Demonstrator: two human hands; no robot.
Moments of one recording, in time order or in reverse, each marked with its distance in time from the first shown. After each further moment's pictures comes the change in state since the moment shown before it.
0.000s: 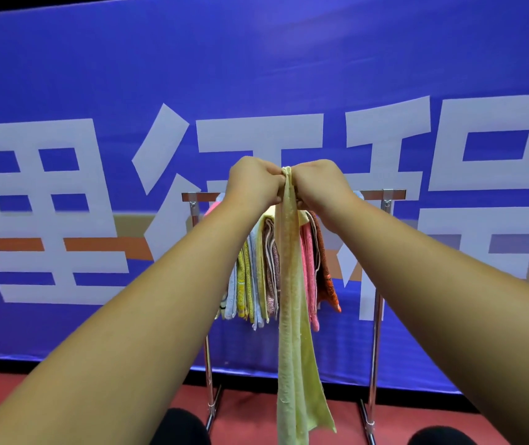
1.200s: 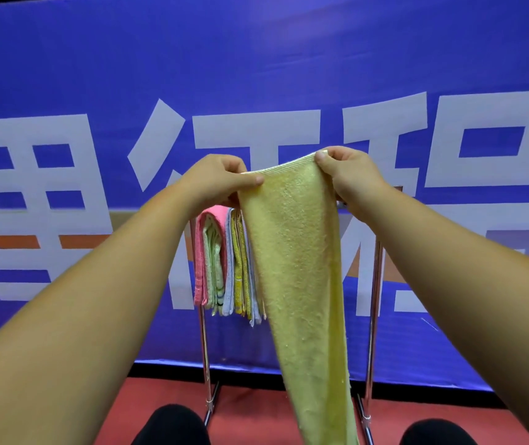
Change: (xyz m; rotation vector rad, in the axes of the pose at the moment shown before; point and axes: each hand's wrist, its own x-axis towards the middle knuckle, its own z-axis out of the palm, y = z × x) left_hand 0.002 -0.026 -0.071 0.023 -0.272 0.071; right_hand 0.018 0.024 -0.055 -0.011 0.054 -0.039
